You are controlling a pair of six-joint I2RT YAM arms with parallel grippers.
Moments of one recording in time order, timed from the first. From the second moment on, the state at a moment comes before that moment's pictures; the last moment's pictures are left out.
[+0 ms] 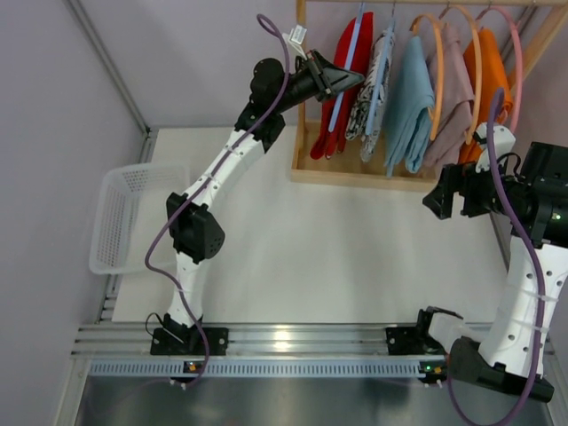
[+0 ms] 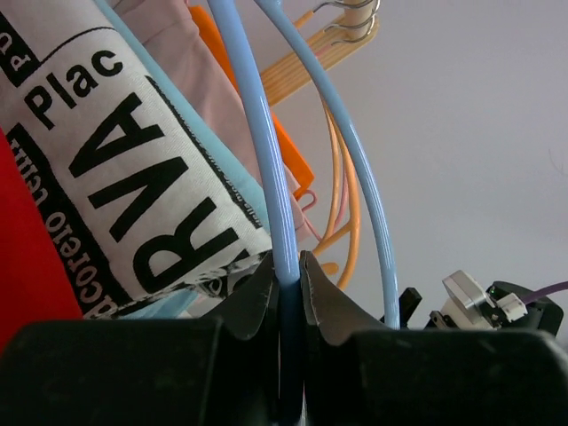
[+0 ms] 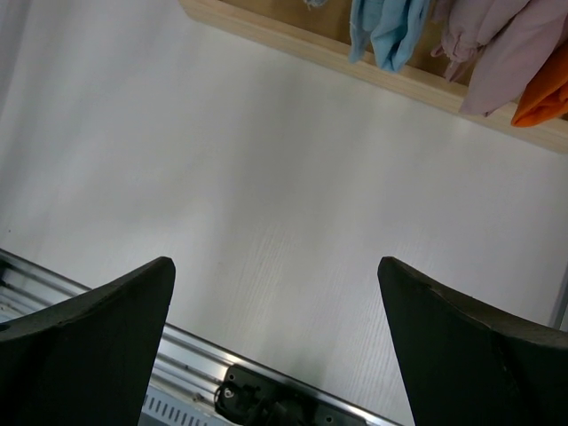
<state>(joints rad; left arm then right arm) -0.55 2.14 2.28 0.17 0.57 -1.12 -0.28 1.05 1.67 -1.35 -0.58 -0.28</state>
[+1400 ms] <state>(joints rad) -0.56 1.85 2.11 0.06 0.51 -1.13 -0.28 0.99 1.62 -1.24 -0.64 -0.22</state>
